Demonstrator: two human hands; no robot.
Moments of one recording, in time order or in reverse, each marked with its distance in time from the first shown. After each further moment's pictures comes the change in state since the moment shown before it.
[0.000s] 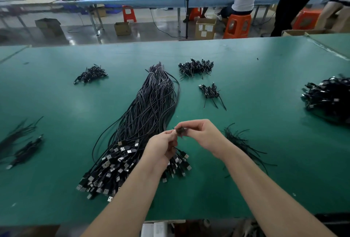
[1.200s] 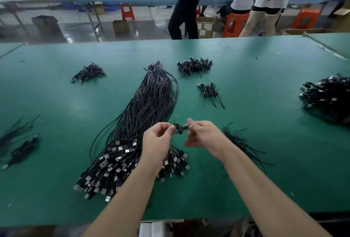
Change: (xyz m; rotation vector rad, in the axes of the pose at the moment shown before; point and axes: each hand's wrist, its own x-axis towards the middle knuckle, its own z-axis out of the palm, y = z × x) left_hand -0.007 0.003 -0.006 0.272 0.083 0.394; right_hand 0.003 0.000 -0.003 0.231 0.072 0.300
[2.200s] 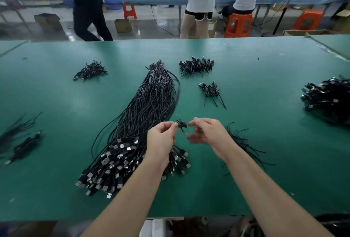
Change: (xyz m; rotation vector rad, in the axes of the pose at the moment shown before) left_hand 0.002 0.004 0.012 -0.130 0.050 -0.126; right_hand -0.007 -0.001 -0.005 0.036 0.077 -0.059
